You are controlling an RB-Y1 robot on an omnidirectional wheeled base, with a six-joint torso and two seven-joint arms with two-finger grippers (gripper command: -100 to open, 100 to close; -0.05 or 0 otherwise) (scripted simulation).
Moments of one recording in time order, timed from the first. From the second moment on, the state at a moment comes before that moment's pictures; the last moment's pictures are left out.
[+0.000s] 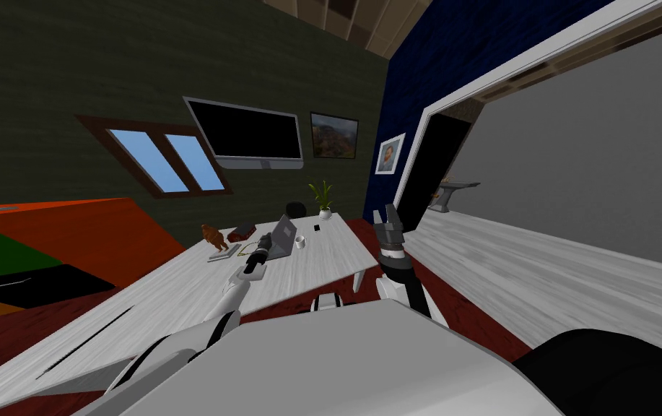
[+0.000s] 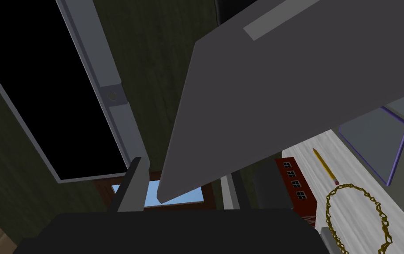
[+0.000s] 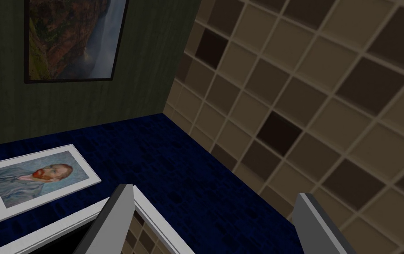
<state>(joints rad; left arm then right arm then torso) -0.38 0.33 0.30 -0.73 -0.23 -0.43 0.25 0.46 -0.04 0.07 -2.36 0.05 -0.53 0.08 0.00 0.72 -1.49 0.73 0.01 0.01</state>
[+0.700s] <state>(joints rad) -0.36 0.27 0.31 -0.73 -0.17 -0.49 0.30 0.46 -0.04 0.07 -2.36 0.05 -0.53 0.08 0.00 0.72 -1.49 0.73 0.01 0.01</state>
